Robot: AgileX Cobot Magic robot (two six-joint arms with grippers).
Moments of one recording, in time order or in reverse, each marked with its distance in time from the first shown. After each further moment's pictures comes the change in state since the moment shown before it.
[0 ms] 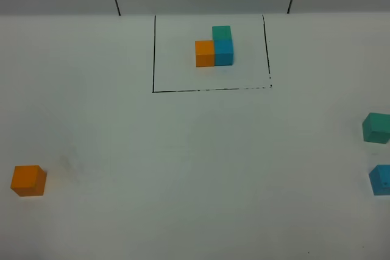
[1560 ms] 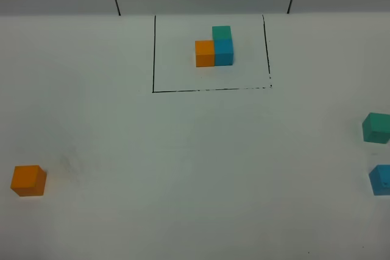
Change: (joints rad) left arm 0.000 0.000 0.000 0.000 0.000 0.000; right arm 0.000 0.000 0.000 0.034 0.002 -0.098
